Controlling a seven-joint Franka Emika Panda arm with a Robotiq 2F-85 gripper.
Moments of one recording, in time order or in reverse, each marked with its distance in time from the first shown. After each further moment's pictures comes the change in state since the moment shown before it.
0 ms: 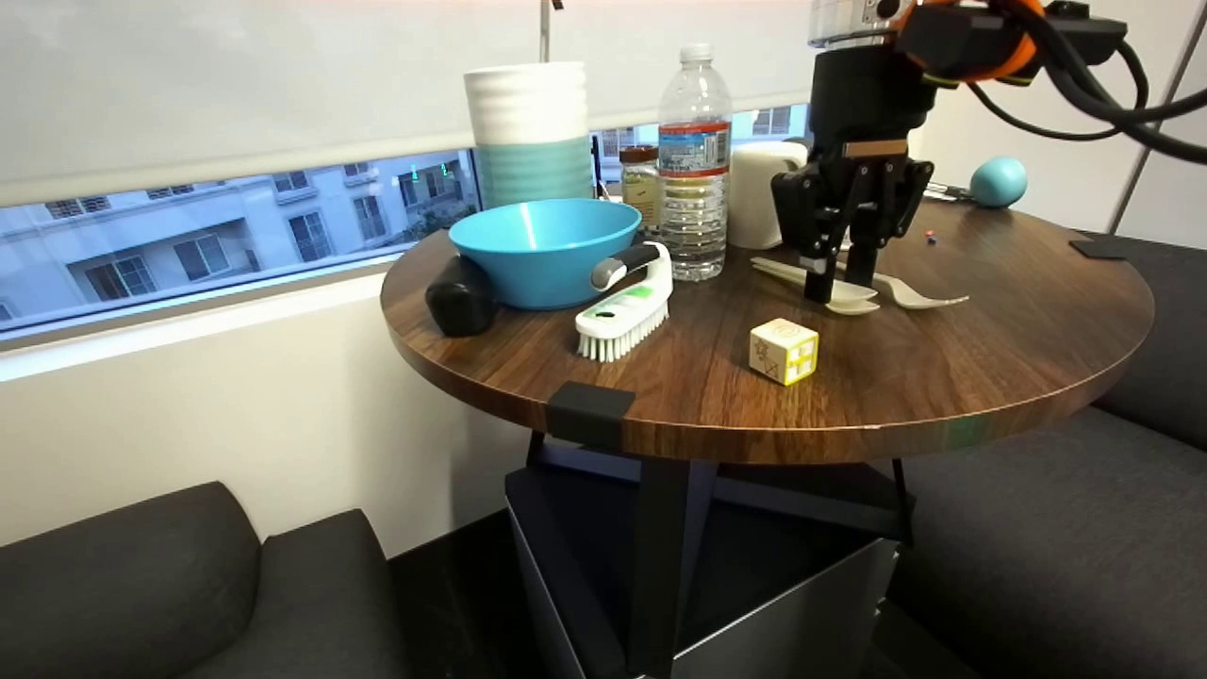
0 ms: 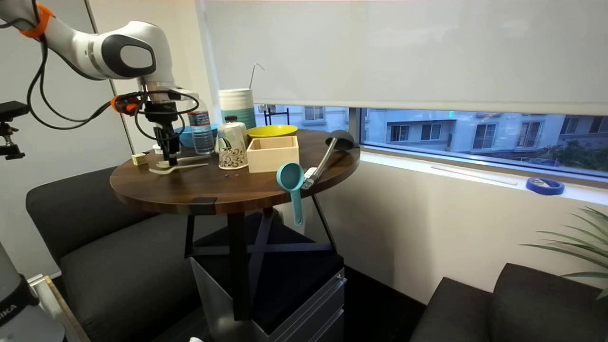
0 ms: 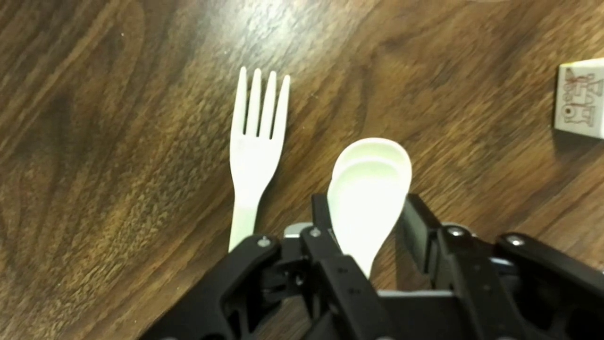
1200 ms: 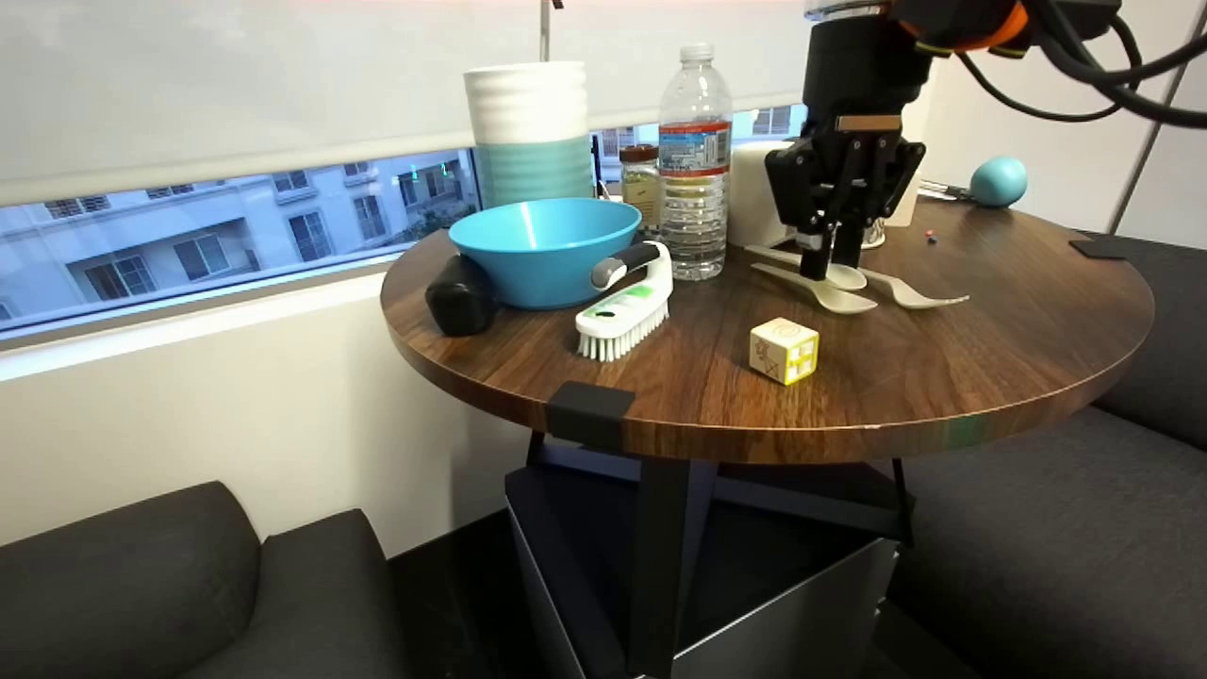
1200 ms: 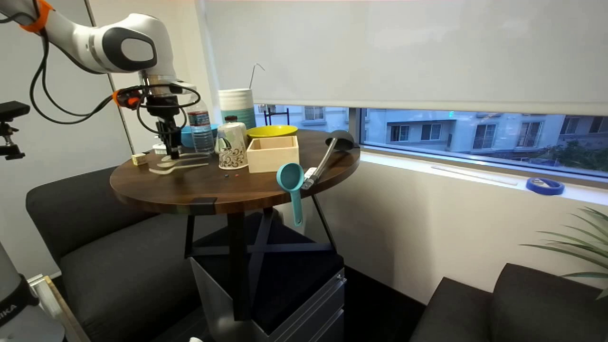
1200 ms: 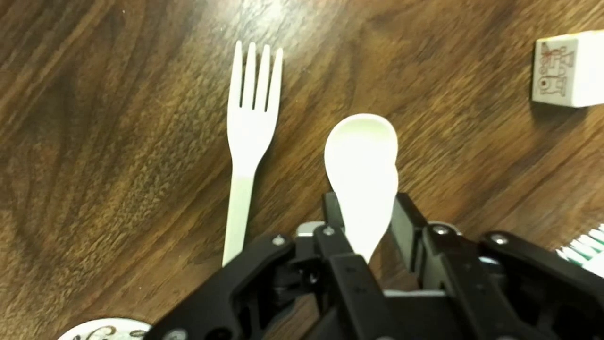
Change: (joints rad) arm 0.000 -0.005 -0.011 0.033 0.000 -0.014 0.000
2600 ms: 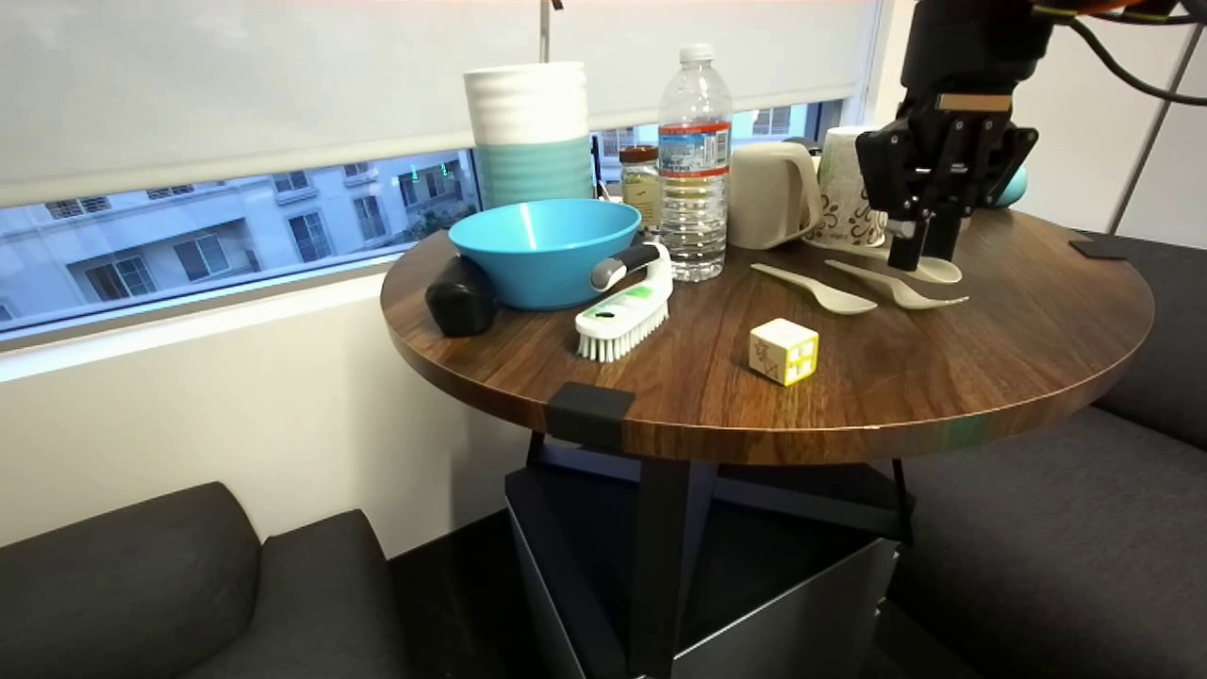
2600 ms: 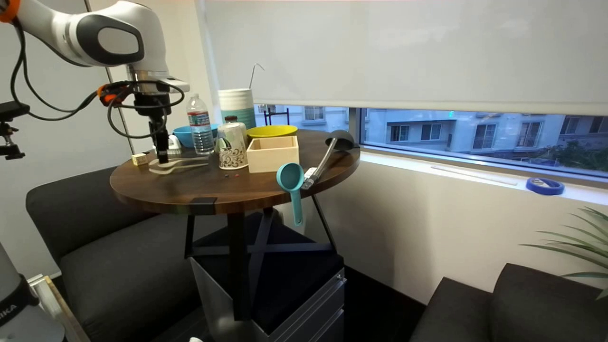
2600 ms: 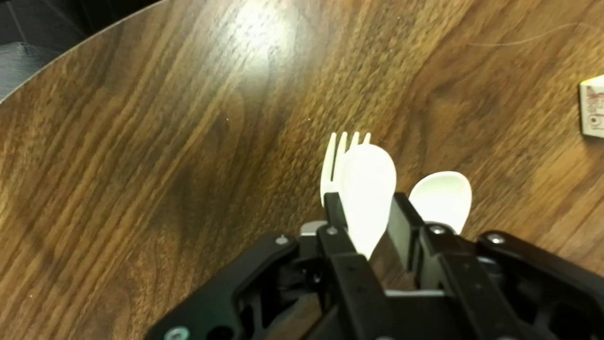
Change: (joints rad) arm -0.045 -0.178 -0.048 -0.128 0.038 -0.078 0.039
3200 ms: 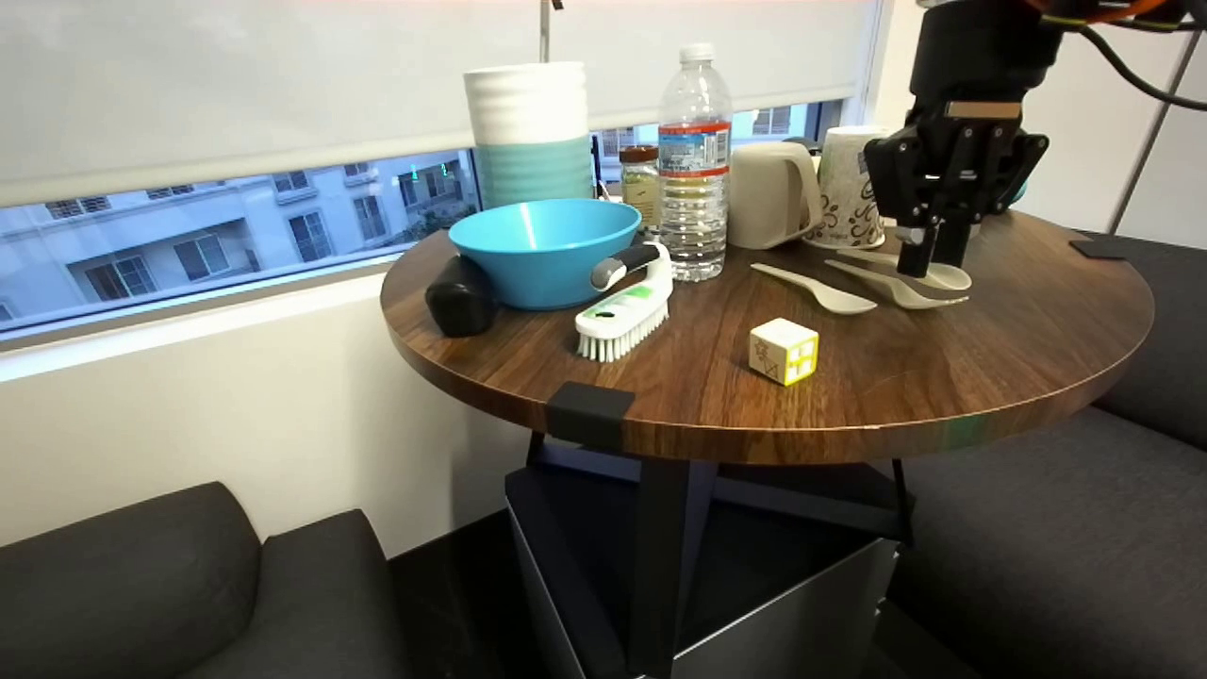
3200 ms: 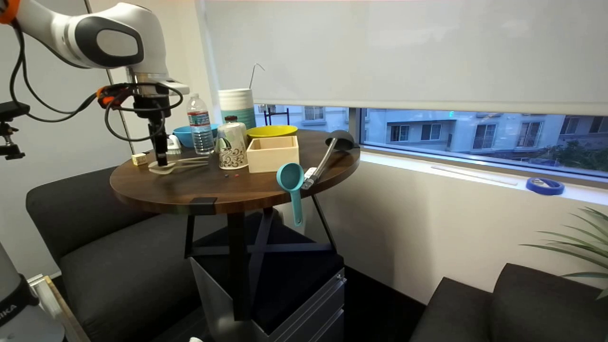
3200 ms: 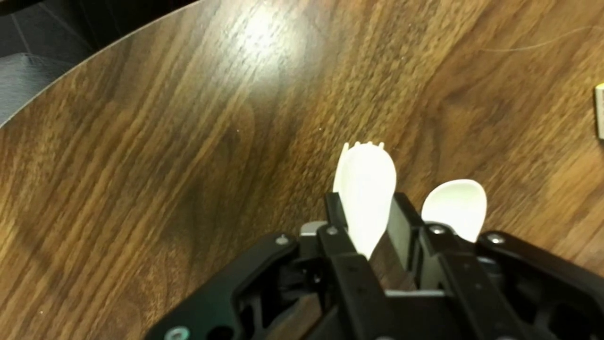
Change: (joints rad) arm -0.007 -0.009 -0.002 -0.018 0.003 0.000 0.005
